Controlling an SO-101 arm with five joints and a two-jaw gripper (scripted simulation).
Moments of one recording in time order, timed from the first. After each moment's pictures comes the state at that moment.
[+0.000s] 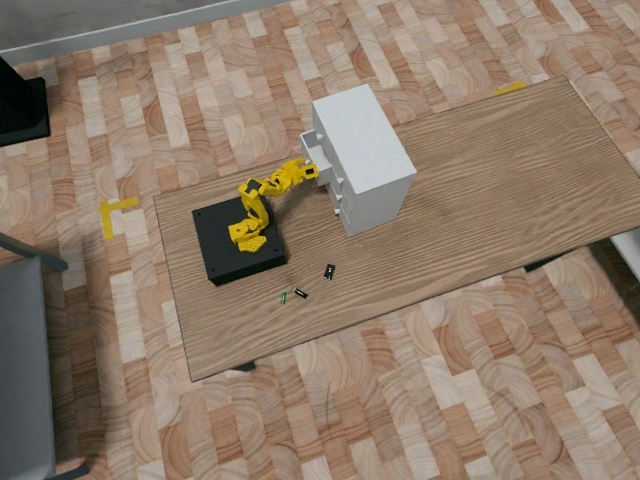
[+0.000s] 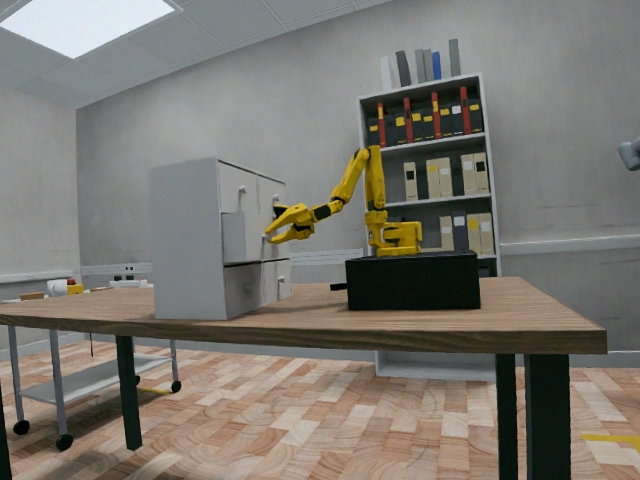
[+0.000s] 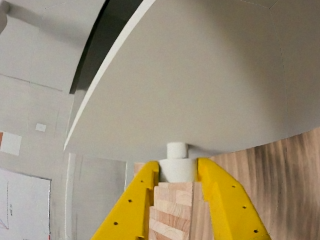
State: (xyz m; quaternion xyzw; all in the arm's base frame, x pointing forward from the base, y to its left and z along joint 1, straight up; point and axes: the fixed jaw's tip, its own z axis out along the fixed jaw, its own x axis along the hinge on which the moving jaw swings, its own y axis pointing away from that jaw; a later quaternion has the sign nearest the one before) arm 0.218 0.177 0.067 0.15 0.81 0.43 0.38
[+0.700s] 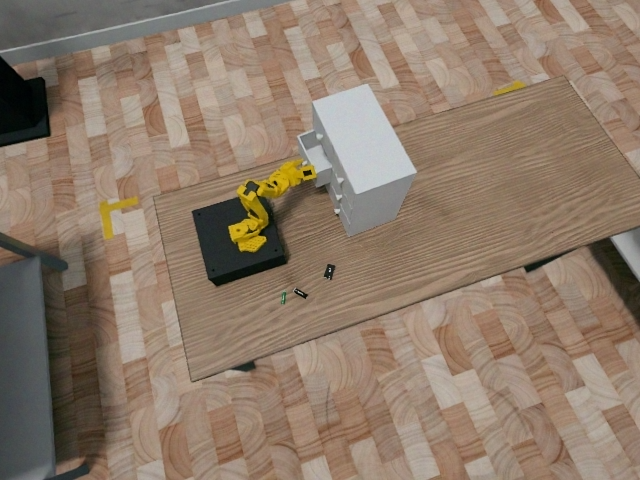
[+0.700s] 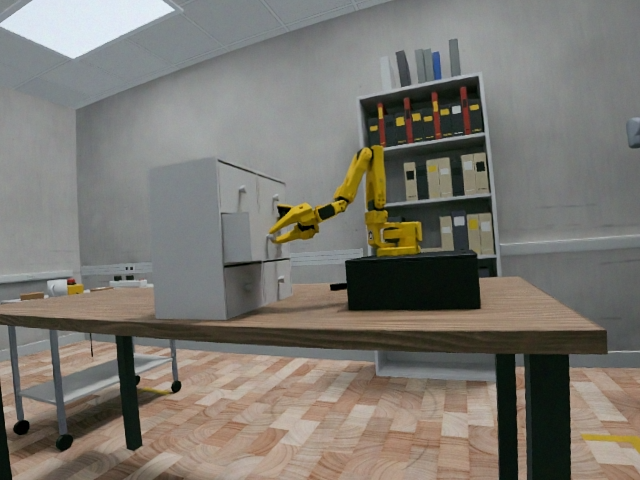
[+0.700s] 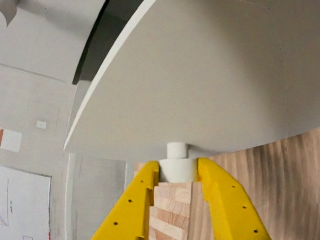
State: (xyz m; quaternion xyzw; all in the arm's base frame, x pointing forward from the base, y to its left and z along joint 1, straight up) arm 0.209 0.175 0.066 0.14 0.81 0.43 0.38
